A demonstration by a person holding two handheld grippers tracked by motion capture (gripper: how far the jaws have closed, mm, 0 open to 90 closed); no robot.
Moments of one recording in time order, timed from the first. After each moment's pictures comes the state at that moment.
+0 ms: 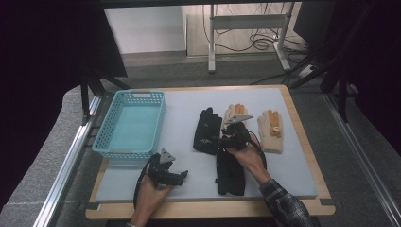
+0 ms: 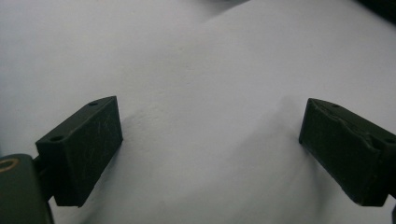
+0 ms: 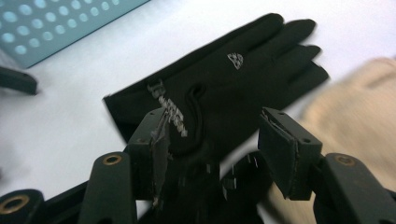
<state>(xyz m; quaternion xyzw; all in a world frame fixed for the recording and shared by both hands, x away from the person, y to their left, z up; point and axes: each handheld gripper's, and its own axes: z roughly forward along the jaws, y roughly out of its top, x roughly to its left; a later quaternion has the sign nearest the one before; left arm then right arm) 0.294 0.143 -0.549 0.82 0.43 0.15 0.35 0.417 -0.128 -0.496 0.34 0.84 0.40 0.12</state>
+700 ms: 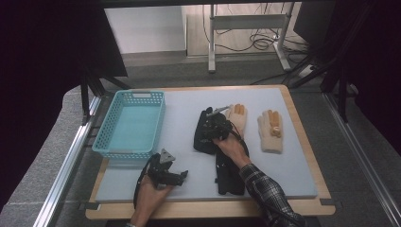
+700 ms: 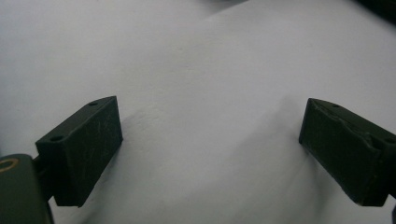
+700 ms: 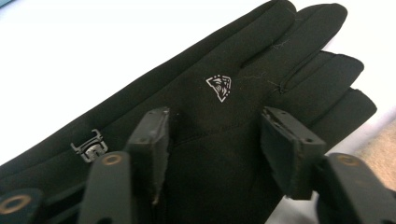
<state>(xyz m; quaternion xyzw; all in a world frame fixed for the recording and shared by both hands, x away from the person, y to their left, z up) 0.294 0.143 -0.550 0.82 0.43 0.15 0.35 0.468 -0.075 -0.523 0.37 0.86 0.32 0.14</state>
